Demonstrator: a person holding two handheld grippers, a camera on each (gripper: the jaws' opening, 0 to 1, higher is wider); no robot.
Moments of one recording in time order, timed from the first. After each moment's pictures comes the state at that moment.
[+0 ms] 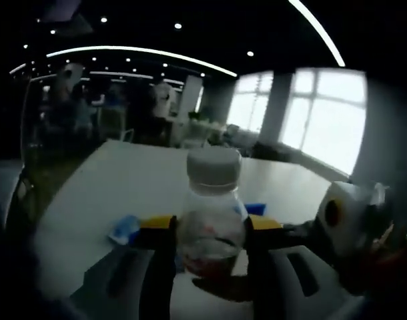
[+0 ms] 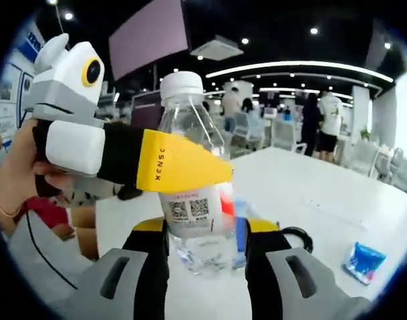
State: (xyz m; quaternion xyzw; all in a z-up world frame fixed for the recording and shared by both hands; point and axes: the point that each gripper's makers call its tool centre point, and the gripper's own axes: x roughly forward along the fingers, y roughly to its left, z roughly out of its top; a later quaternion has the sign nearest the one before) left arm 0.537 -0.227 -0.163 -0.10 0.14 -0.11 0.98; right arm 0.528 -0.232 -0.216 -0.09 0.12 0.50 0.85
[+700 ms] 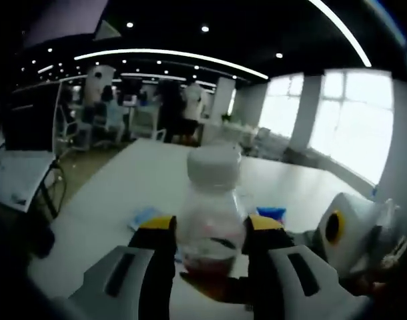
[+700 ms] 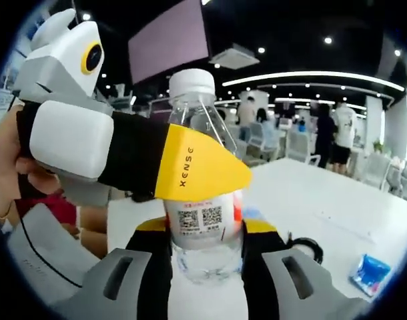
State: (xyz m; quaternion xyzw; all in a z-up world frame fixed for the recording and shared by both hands) left arm 0.518 -0.225 -0.157 -0.10 0.15 -0.02 0.98; right arm 0.512 -0.223 -0.208 -0.09 0.09 0.54 0.83
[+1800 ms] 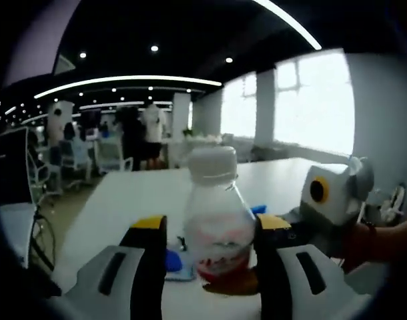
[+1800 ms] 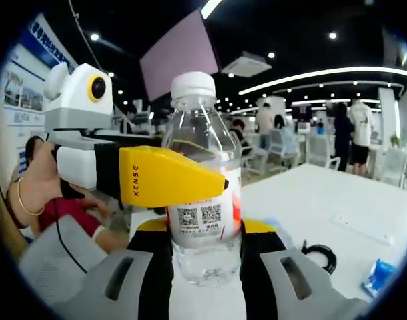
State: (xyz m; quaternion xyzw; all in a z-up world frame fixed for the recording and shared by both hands) left arm 0.510 -0.243 -0.131 -0.03 0.08 -0.16 0.98; right arm 0.498 -0.236 -0.181 -0.04 0.07 0.61 0.79
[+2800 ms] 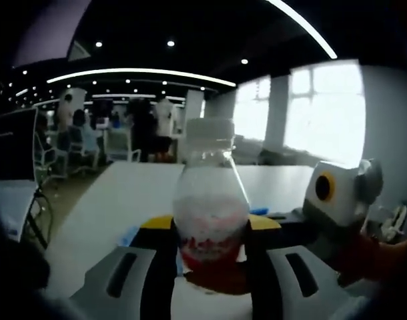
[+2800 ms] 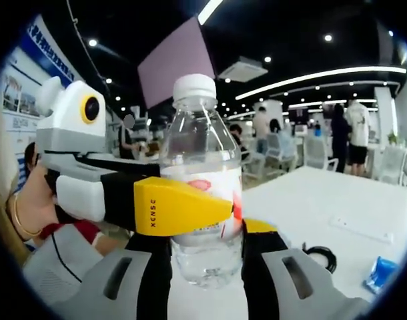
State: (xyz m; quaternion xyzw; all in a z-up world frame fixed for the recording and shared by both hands) left arm 0.510 -0.248 -0.142 -0.05 0.09 -0.10 0.99; right arm 0.502 -0.236 -0.175 -0.02 0.07 0.59 0.80
